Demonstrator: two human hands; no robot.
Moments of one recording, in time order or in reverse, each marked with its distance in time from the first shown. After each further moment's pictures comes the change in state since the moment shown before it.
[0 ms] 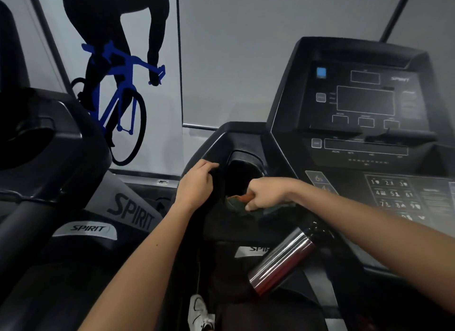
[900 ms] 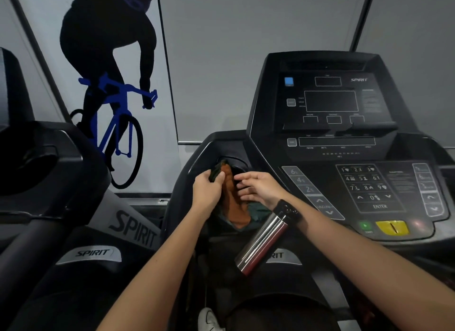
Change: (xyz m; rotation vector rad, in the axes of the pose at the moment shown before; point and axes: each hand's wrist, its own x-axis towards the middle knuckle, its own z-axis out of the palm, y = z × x) left_hand -0.022 0.077 0.003 -0.512 0.048 -0.391; right_hand -0.014 0.019 0.038 1.384 0.483 -0.071
